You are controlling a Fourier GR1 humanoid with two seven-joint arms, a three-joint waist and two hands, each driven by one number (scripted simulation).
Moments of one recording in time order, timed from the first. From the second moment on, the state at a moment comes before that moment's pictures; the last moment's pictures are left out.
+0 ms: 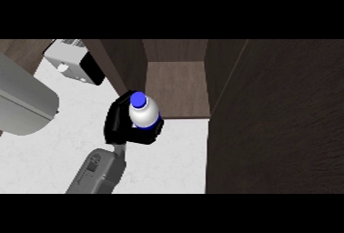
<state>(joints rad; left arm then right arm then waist) -0.32 0.00 -0.19 -1.19 0.30 0.20 -0.37 0.85 -0.30 -0.33 -2.35 -0.64 0.52 -0.18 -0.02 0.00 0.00</state>
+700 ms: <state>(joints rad) -0.60 0.00 -0.30 -0.99 0.29 0.52 -0.25 0.85 -0.34 -0.36 -2.35 -0.69 0.52 -0.17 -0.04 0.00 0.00</state>
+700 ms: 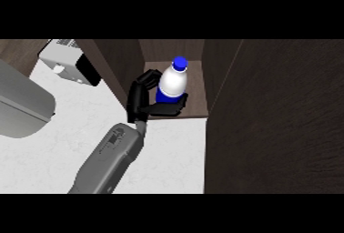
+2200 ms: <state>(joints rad) -1.11 0.02 -0.16 -0.23 0.36 0.56 -0.46 0.83 -0.35 -0.36 -2.33 -0.75 0.57 -0.19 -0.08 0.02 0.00</state>
